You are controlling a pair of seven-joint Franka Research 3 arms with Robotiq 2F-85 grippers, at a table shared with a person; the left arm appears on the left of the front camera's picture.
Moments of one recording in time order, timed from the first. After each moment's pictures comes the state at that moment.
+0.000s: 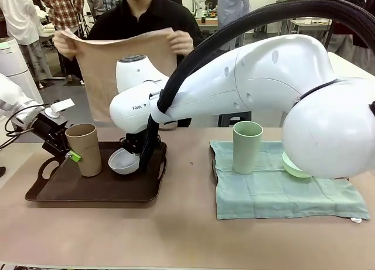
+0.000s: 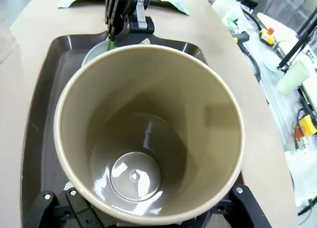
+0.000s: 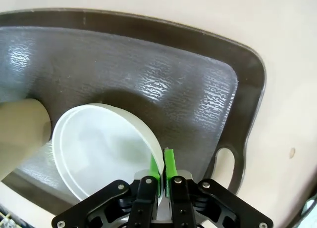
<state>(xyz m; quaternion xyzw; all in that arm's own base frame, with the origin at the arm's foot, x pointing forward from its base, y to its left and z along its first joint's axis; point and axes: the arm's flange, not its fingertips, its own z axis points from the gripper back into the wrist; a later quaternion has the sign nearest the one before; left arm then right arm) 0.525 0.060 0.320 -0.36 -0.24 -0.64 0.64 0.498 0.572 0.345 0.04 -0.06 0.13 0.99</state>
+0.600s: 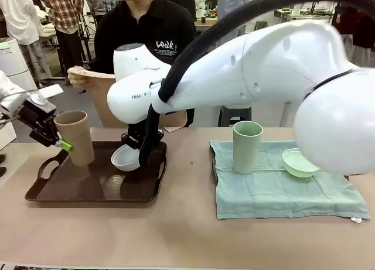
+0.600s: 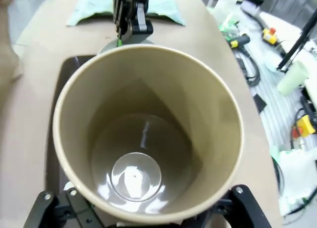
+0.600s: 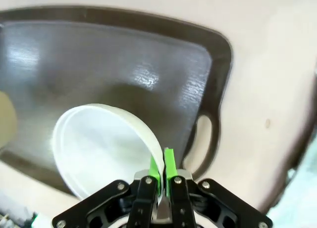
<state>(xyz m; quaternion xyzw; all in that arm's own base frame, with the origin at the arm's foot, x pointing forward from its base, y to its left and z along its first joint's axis) 0.502 0.076 0.396 -0.33 -0.27 -0.65 0.63 0.479 0.560 0.398 0.02 -0.06 0.12 0.99</state>
